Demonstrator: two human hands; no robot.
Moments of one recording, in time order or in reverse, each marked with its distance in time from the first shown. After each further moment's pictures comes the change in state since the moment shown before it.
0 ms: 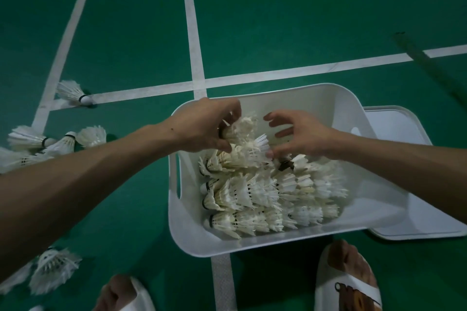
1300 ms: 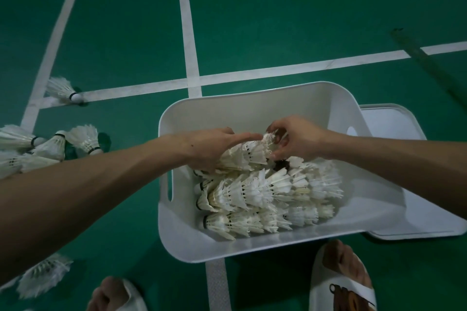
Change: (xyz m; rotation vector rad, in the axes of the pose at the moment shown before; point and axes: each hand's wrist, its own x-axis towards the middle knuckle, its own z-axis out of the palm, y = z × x) left_hand 0.021 -0.006 0.044 0.217 -0.386 0.058; right_hand 0.011 0.010 0.002 -0.326 -0.011 0.084
